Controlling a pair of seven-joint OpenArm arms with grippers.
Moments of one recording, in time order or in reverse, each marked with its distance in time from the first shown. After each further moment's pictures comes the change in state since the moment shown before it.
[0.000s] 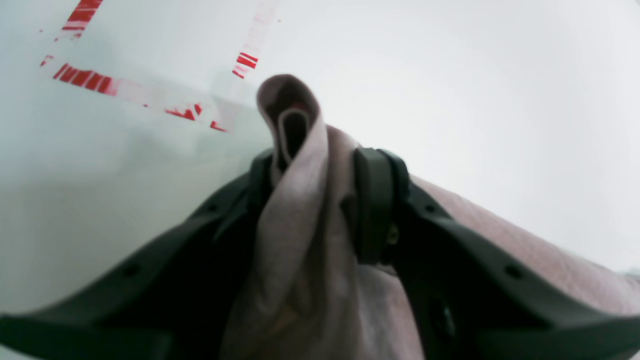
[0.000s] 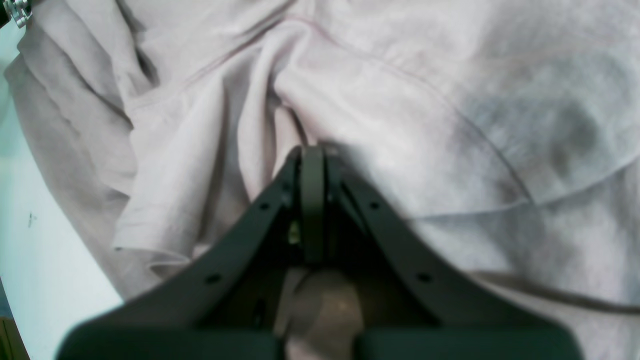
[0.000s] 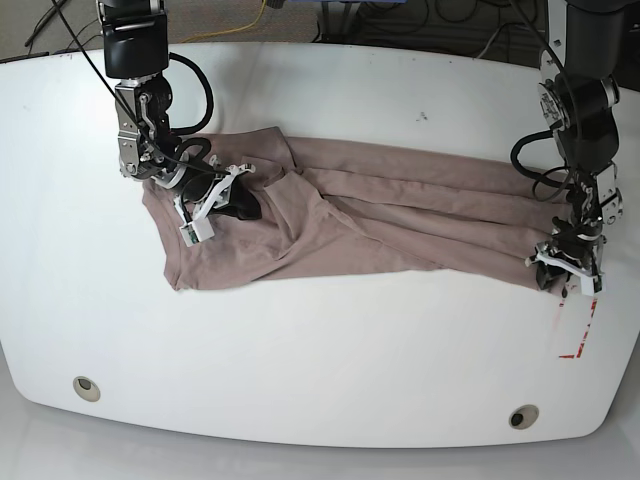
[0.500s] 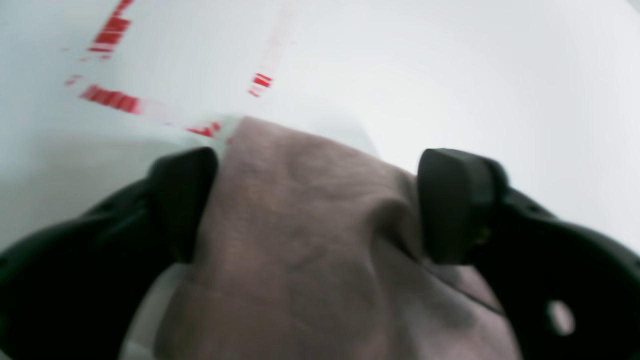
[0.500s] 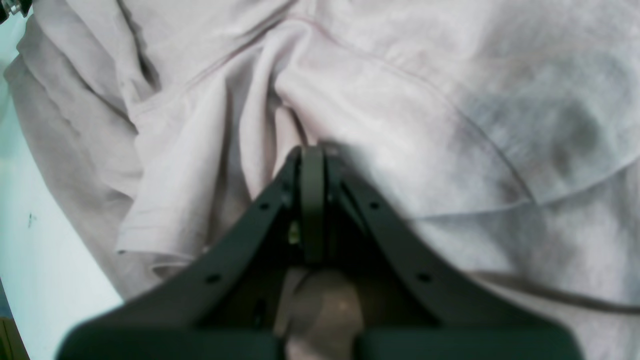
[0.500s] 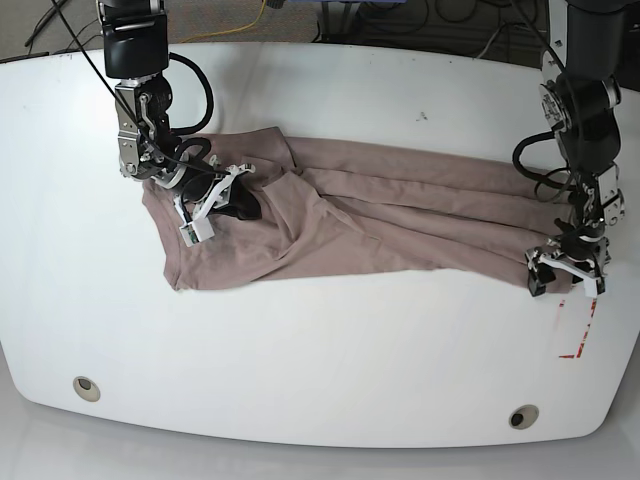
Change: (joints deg) left arm -0.2 -0.3 0.0 -0.2 -0.1 0.0 -0.8; right arm 0.0 0.0 0.0 0.0 0.0 0.0 0.0
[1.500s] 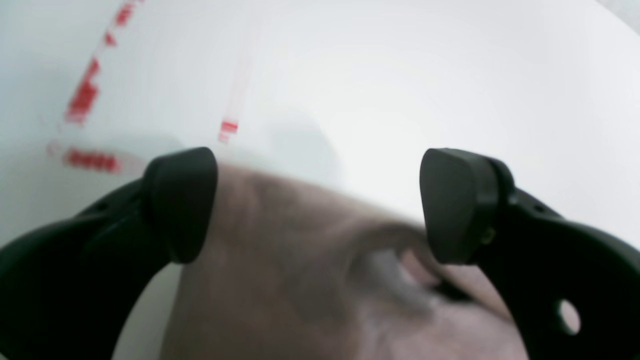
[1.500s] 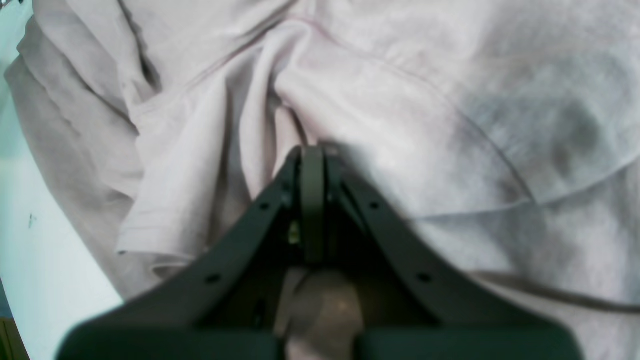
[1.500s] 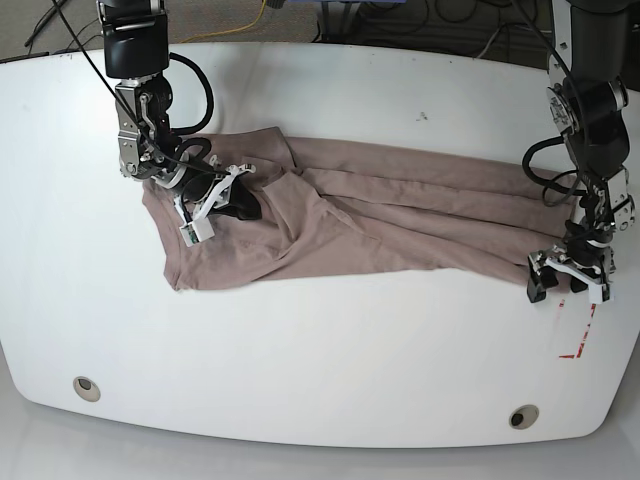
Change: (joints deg) left arm -0.9 -1.8 0.1 0.5 0.3 -5.1 0.9; right arm 0.0 -0.1 0.0 0.0 0.0 0.0 0.0
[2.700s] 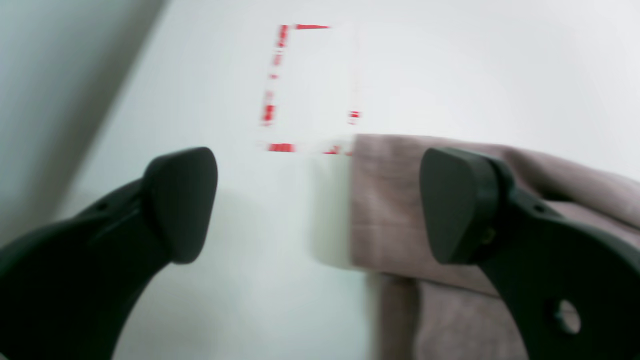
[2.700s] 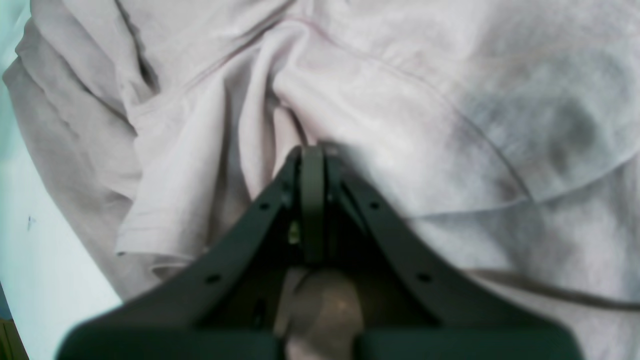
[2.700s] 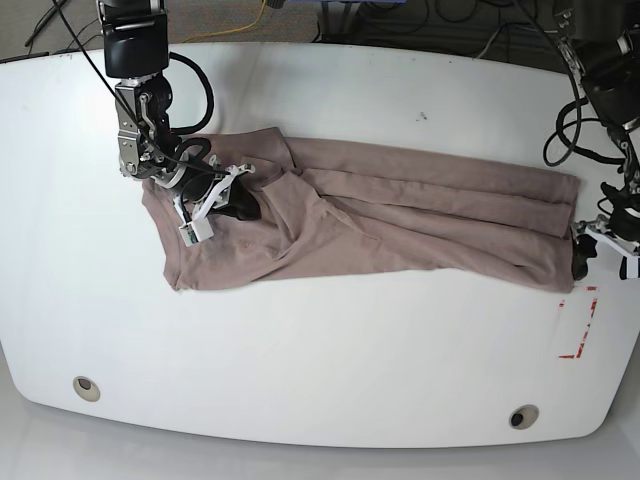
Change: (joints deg) left arm 14.4 -3.8 -6.4 23.4 3.2 -3.0 0.9; right arm -0.1 0.0 0.0 0.0 0.0 -0.2 0.1
